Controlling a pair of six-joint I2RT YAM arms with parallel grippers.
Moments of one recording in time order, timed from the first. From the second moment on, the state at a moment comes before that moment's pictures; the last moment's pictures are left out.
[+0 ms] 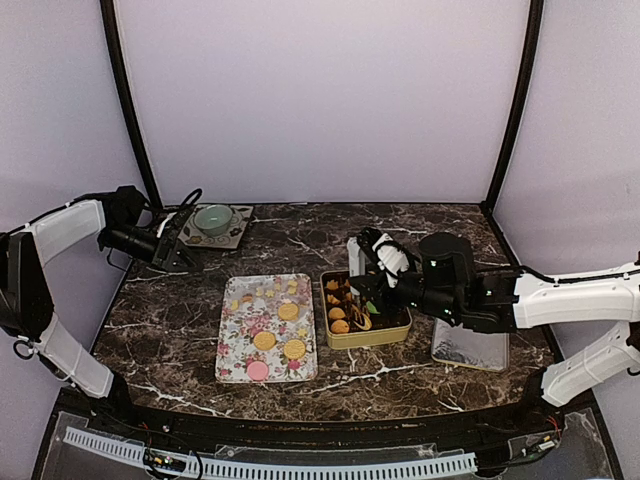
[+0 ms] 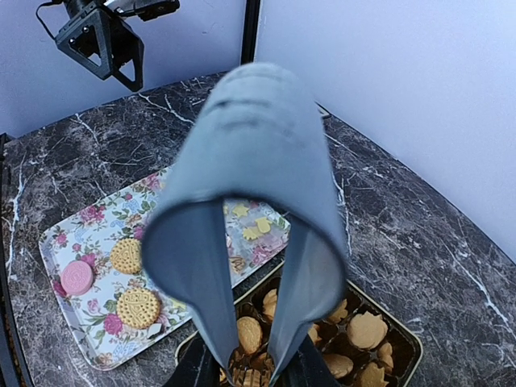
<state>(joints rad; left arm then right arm) 0.02 1.51 1.18 -1.03 0.90 0.47 1.03 1.28 0.75 0.18 0.14 -0.08</state>
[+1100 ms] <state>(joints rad) 0.02 1.51 1.18 -1.03 0.90 0.48 1.01 1.22 0.75 0.18 0.14 -0.07</state>
